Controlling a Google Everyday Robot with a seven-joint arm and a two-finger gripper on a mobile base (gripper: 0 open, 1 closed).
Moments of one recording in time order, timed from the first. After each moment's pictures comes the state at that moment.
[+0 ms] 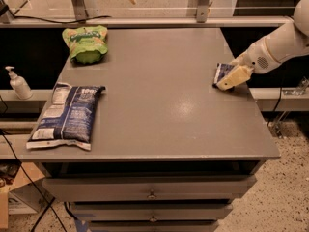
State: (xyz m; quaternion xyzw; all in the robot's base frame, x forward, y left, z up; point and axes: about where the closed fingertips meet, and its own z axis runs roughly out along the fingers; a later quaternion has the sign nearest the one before) arm 0.657 -0.249 0.821 -0.48 0.82 0.14 0.28
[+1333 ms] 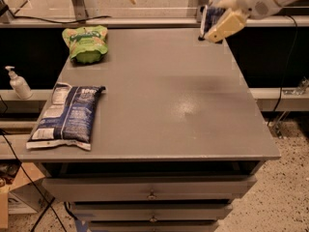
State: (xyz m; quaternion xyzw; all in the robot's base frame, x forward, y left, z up) arm 0.669 -0.177 0.991 -0.57 0.71 0.06 0.42
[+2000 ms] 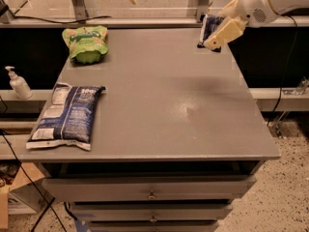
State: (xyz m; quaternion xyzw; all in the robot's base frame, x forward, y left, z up) arm 0.672 -0.180 0.974 -0.54 0.72 0.08 0.42
